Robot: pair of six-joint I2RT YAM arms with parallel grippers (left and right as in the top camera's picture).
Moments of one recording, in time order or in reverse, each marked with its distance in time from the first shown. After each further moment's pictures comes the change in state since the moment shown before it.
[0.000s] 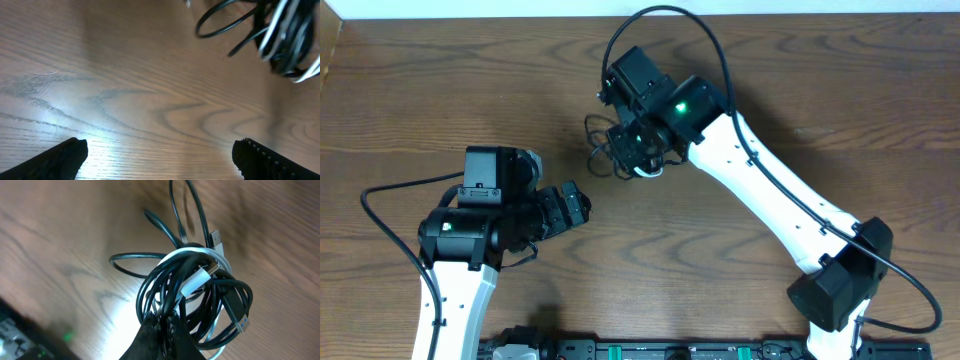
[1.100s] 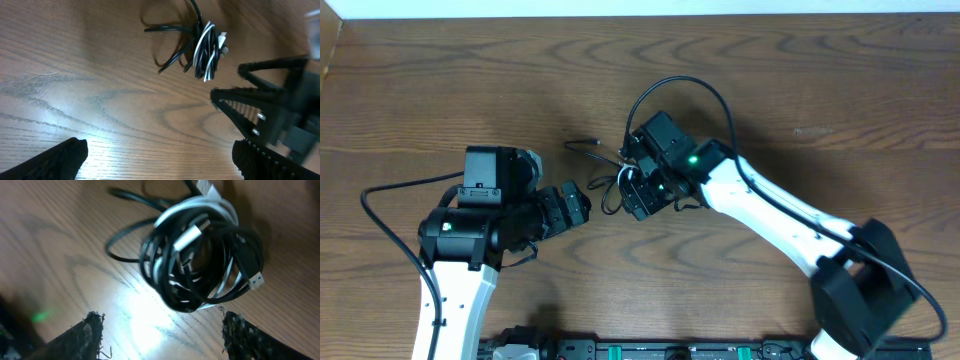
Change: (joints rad) left arm 0.000 0.000 0.000 0.002 0.000 0.000; right arm -0.013 -0.135 -0.632 0.441 -0.138 -0.069
